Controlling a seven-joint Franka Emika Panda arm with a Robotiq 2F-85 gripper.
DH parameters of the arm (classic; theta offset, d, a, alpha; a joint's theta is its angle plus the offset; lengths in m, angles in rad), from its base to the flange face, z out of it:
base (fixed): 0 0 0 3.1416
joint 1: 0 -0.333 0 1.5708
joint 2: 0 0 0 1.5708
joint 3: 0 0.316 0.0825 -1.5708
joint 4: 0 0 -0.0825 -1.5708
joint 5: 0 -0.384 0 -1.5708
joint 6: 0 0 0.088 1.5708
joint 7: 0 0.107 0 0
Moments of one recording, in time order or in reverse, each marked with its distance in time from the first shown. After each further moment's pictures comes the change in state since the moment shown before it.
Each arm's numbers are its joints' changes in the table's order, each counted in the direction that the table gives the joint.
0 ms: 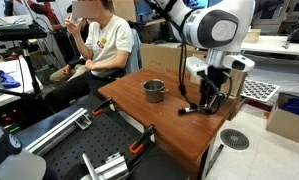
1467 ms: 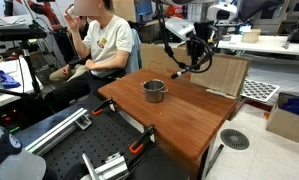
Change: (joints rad) arm -0.006 -0.338 0.134 0.228 -0.069 0.196 -0.246
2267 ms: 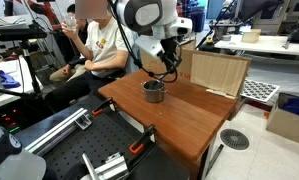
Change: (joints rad) arm -0.019 -0.072 0.168 0.293 -0.084 0.380 -0.194
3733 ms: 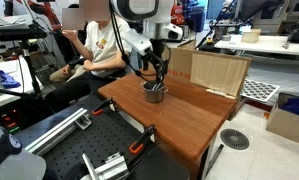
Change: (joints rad) arm 0.013 -0.105 0.002 0.043 -0.016 -0.383 -0.049
